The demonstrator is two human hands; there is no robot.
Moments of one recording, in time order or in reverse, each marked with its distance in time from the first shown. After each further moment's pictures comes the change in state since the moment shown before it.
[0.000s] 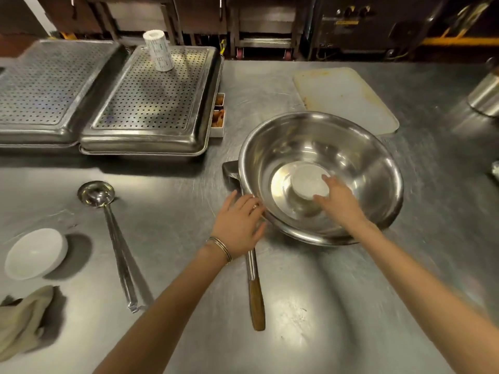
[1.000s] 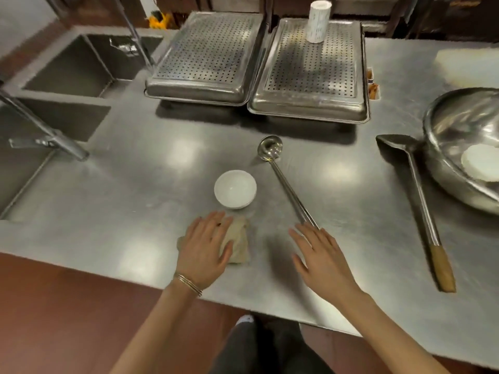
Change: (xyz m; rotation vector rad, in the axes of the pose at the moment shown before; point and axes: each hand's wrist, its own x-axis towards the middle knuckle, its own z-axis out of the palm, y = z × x) left_hand -0.407 -0.266 -0.093 0.004 0.025 -0.406; right_hand -0.255 -0.329 0.267 -0.313 0.000 -0.599
